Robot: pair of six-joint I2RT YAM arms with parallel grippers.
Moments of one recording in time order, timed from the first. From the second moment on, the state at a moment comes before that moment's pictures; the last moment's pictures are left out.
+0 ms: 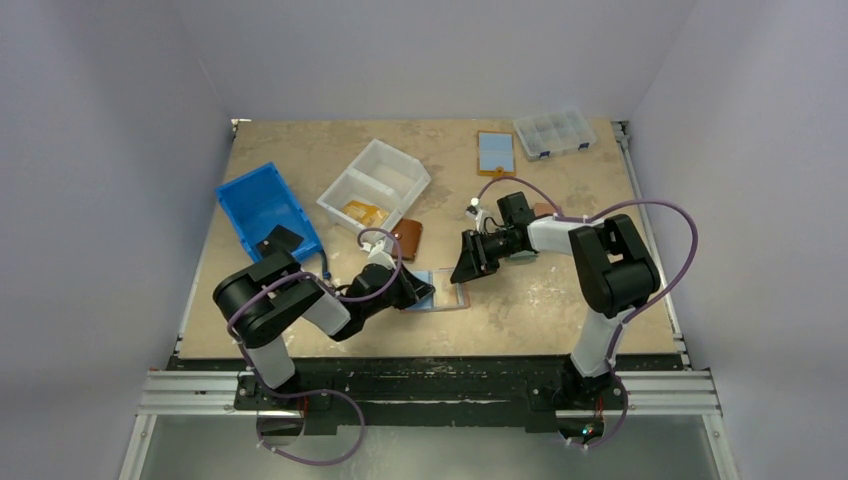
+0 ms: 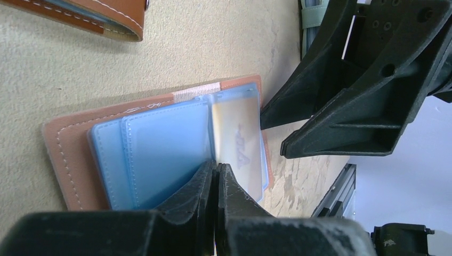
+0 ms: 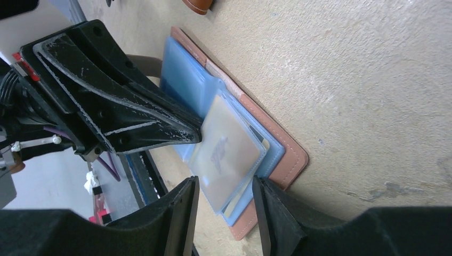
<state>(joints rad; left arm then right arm) -0.82 1.74 0.36 0.94 -0.02 -1.09 0.34 1.84 0.94 -0.26 -0.90 0.13</state>
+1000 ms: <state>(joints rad) -0.81 1.82 0.40 1.02 0.09 -1.09 0.34 1.83 0.94 -0.23 -0.92 0.19</state>
